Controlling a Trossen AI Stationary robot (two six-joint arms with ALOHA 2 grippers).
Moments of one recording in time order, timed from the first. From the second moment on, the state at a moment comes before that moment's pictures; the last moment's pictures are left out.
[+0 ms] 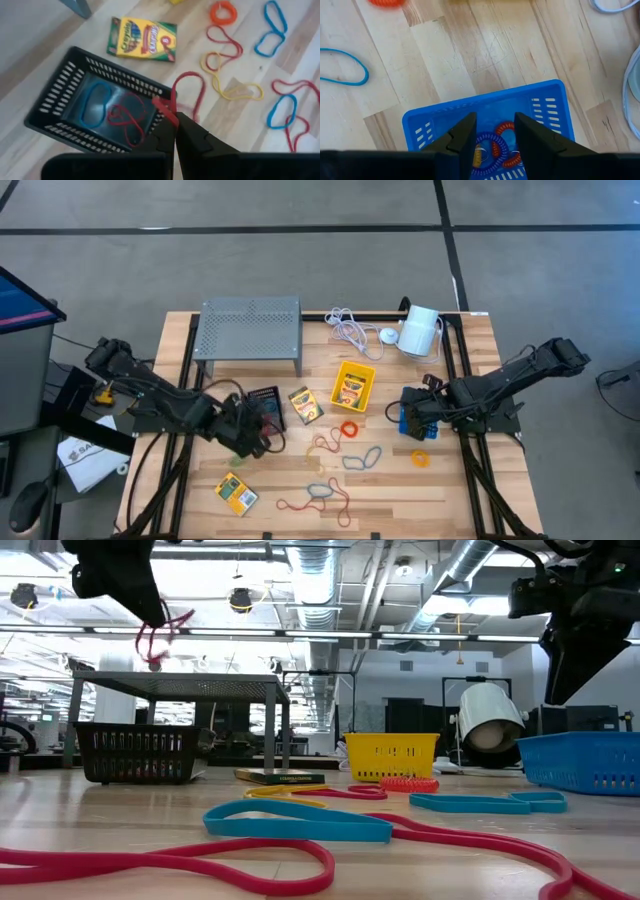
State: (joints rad) left arm -0.50 1.31 1.03 -0.89 -0.51 -1.08; right arm 0.35 1.13 0.76 -1.00 0.37 0.67
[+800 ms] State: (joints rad) left arm -0.17 1.11 0.69 -0.69 -0.22 -0.86; right arm 0.24 1.13 0.76 -0.88 0.37 0.64
